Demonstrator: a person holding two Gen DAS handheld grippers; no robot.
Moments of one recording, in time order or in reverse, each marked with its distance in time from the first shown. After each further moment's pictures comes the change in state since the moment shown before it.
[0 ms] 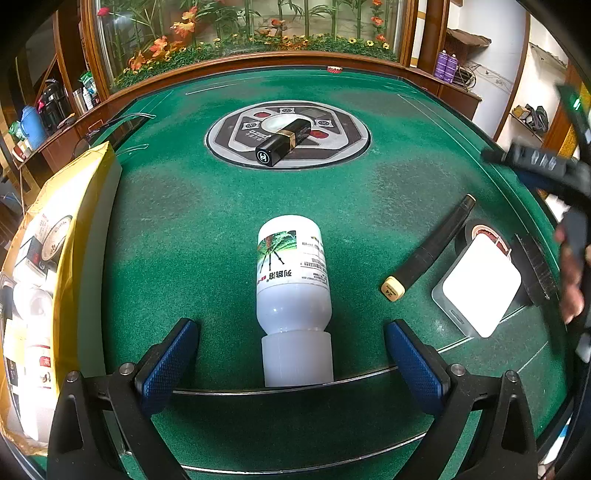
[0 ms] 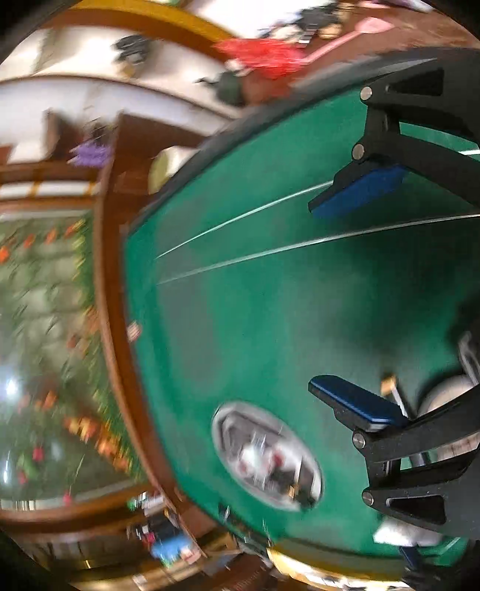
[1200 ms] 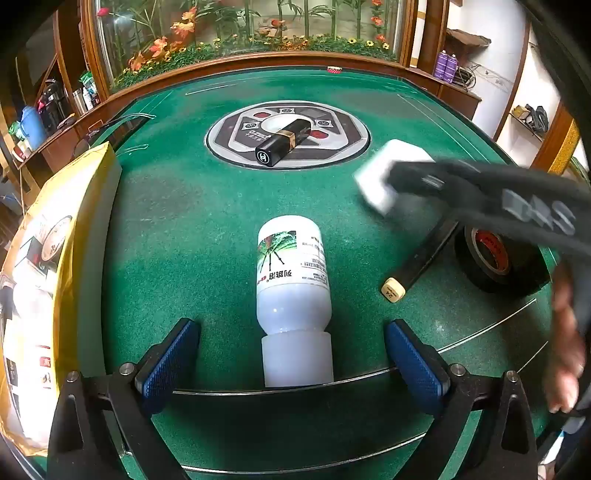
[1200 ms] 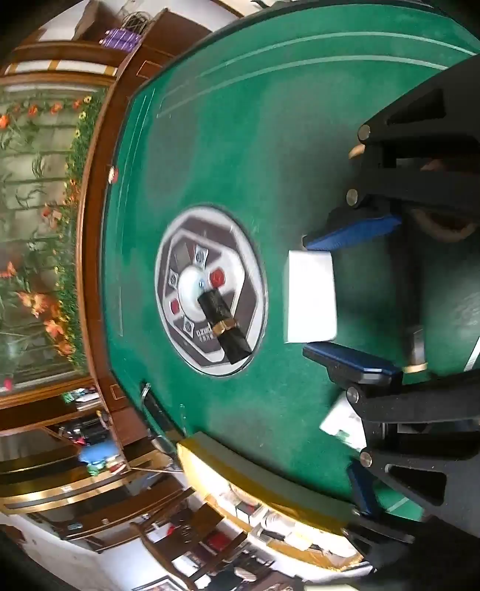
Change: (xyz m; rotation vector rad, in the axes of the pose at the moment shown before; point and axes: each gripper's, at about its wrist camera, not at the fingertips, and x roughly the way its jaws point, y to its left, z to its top) left arm 0.000 0.000 0.000 0.000 0.000 0.000; right arm -0.012 0.131 -0.035 -0.318 0.080 0.307
